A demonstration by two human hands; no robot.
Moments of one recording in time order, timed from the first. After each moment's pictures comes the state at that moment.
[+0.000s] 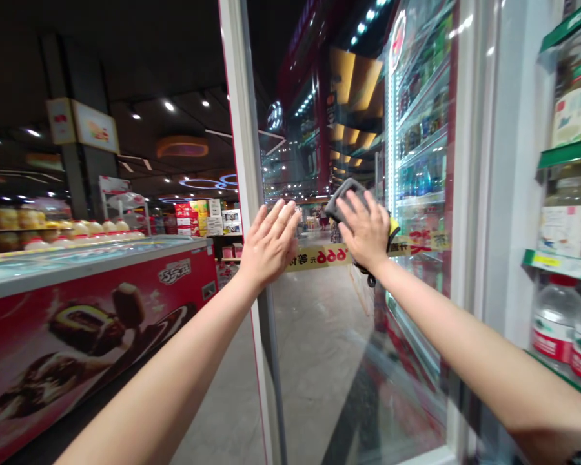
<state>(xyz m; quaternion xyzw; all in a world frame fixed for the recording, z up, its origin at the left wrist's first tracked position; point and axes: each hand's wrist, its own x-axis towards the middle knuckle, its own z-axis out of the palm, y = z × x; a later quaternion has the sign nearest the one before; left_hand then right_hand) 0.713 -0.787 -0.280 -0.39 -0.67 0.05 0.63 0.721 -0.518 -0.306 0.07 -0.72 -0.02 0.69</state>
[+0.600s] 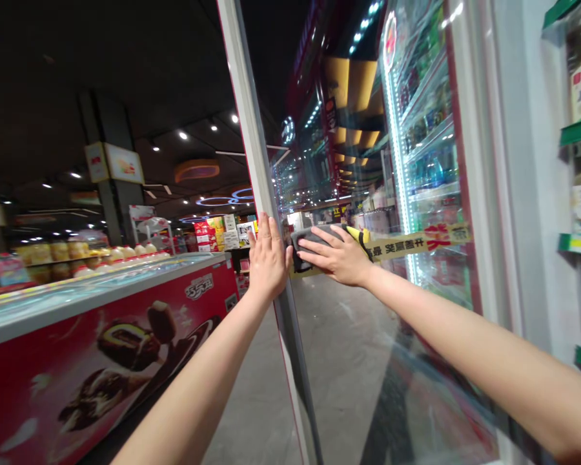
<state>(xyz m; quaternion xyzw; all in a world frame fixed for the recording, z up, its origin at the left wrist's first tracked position) 0.679 -0.810 -0.295 -0.30 -0.69 -0.04 0.66 0.714 -0.598 -0.312 0.31 -0.72 -0.15 0.60</state>
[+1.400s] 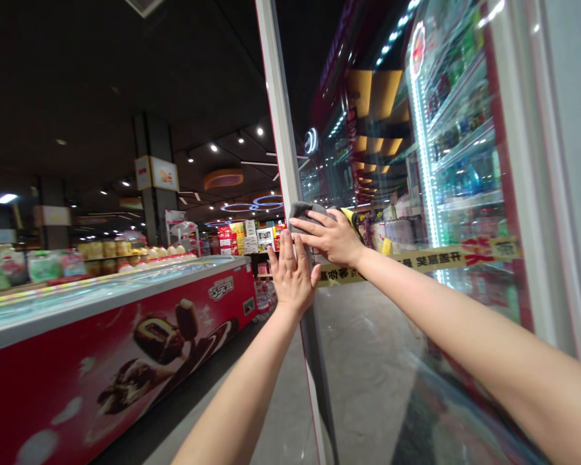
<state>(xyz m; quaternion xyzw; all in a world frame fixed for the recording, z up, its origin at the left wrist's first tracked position) 0.679 -0.818 -0.320 -0.24 -0.64 -0.01 0.73 0.697 -0.651 -0.242 0.32 -0.69 -0.15 0.63</state>
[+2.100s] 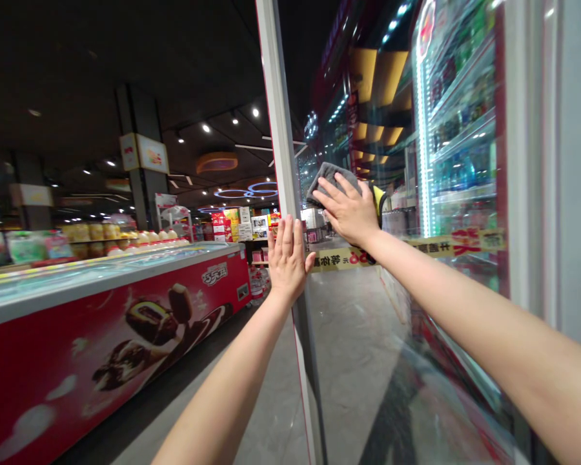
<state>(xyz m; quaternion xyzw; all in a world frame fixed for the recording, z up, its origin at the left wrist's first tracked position) 0.679 -0.817 -0.321 -0.29 -0.66 -0.04 0.69 0.699 -0.610 -0.247 0.21 -0.72 -0.07 0.65</state>
